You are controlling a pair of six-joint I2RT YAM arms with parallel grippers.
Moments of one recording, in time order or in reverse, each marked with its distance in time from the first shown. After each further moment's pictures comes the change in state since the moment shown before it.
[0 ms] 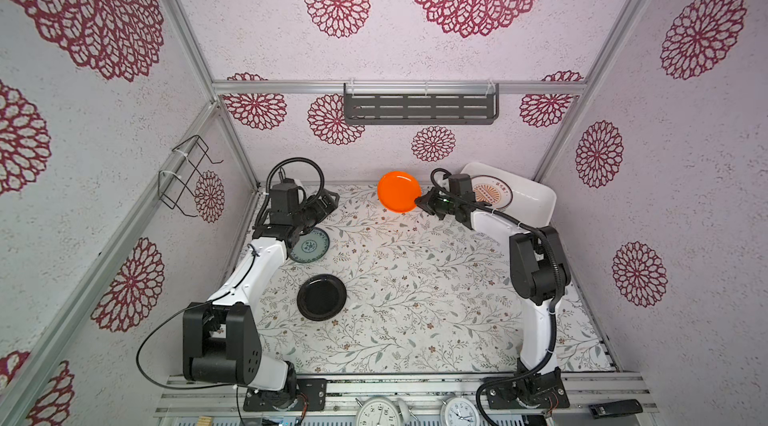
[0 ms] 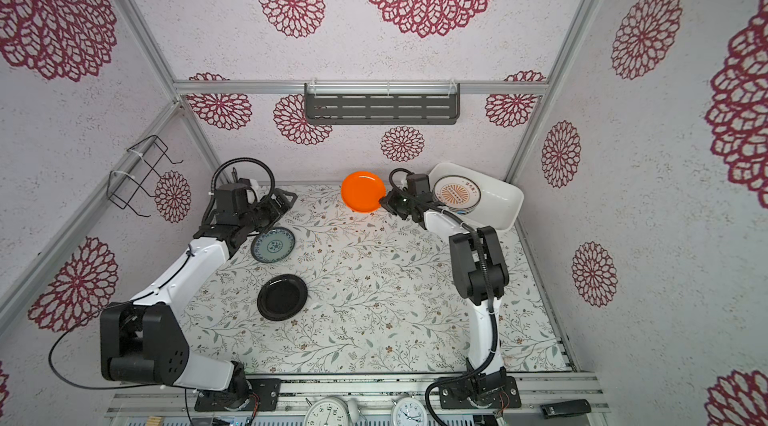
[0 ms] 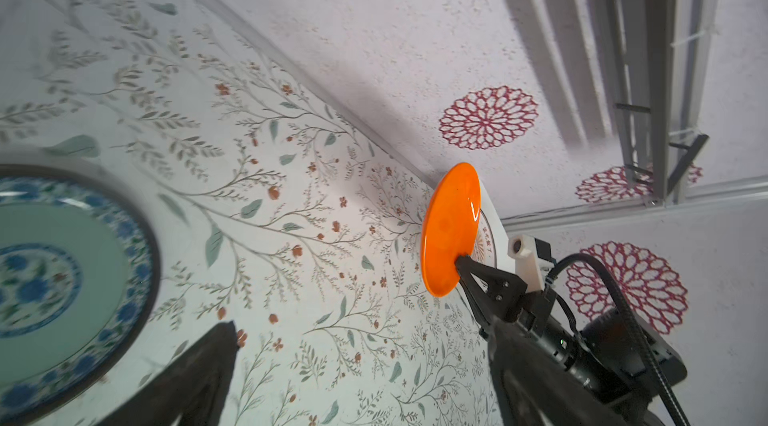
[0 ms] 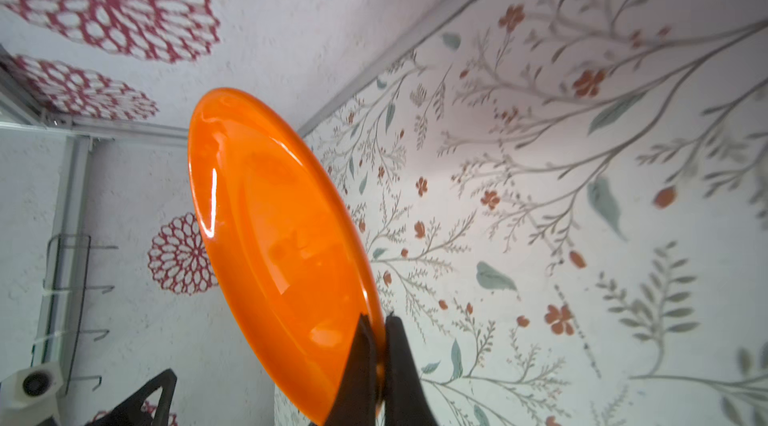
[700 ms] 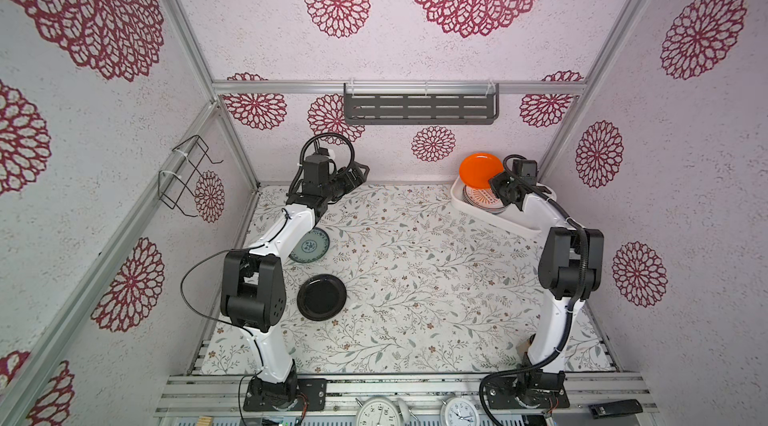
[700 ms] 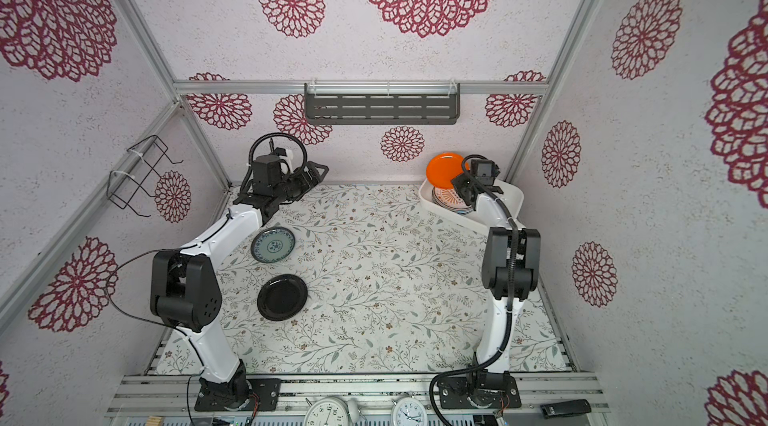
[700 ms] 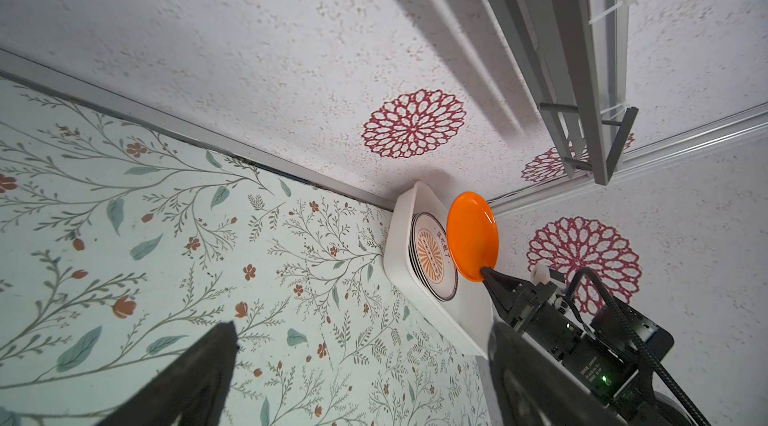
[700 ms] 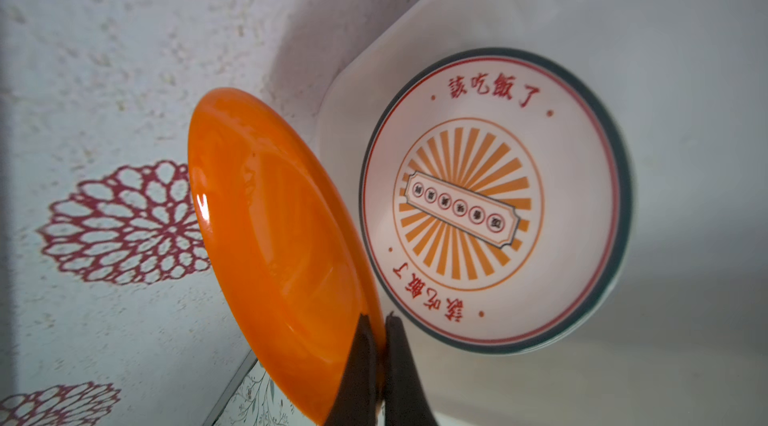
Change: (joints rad) left arm -0.105 0.354 0.376 0.096 0.013 0.014; right arm -0.343 0.006 0.152 -0.247 0.349 0.041
